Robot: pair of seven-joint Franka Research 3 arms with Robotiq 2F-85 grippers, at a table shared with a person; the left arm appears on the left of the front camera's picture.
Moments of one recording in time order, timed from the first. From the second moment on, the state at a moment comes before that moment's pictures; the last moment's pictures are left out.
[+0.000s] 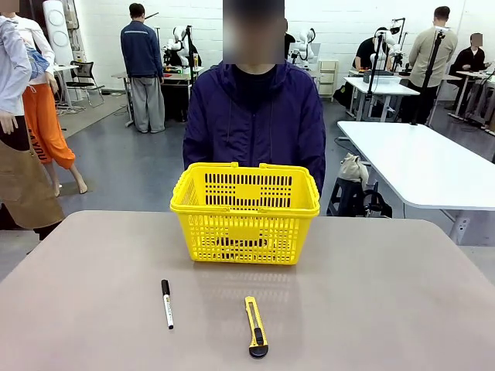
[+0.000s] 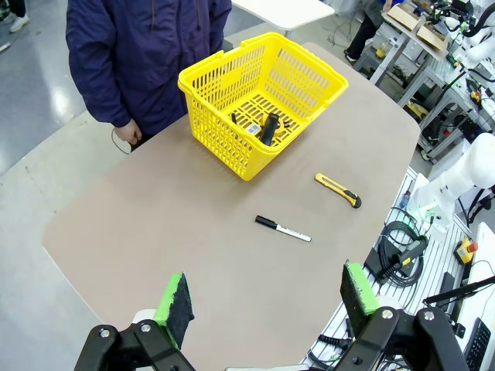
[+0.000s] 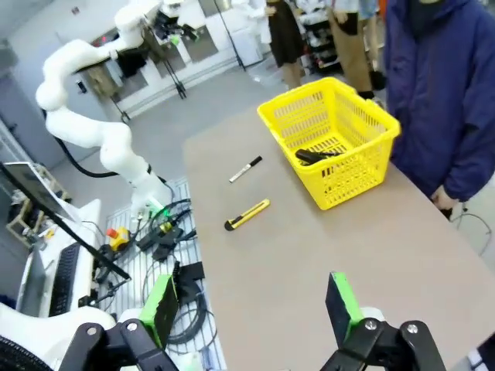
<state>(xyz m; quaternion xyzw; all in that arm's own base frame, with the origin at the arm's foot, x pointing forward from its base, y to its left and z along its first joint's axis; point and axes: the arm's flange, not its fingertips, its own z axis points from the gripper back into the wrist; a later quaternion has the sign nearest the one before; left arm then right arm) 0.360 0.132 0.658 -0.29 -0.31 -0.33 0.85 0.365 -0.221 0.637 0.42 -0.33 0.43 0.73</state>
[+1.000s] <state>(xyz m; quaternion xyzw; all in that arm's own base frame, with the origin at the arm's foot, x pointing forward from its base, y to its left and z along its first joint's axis) 0.360 0.132 0.658 -0.29 -0.31 -0.33 0.85 0.336 -0.236 0.636 0.38 -0.35 0.38 0.77</state>
